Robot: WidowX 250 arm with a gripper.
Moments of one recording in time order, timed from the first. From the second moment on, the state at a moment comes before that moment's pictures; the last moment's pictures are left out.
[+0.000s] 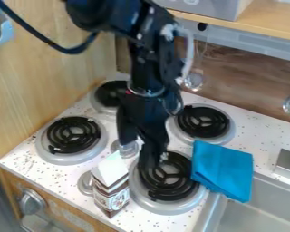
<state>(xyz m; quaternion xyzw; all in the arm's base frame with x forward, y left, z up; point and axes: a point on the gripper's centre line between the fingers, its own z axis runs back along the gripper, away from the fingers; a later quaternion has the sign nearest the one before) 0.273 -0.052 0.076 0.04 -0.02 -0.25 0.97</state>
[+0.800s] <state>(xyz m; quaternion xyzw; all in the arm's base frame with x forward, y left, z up) 0.267 -0.044 0.093 0.06 -0.06 -0.27 0.96</state>
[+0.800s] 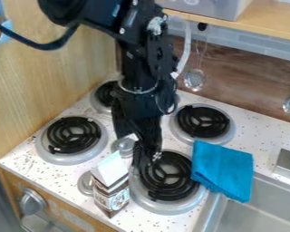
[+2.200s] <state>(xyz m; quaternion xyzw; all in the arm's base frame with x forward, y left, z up) 0.272 -0.022 0.039 0.01 -0.03 -0.20 0.98</state>
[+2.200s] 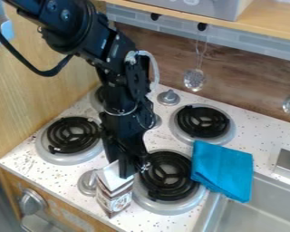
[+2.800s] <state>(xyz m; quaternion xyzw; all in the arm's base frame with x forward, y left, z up) 0.266 -0.014 0.052 -0.01 -0.03 -0.18 0.98</state>
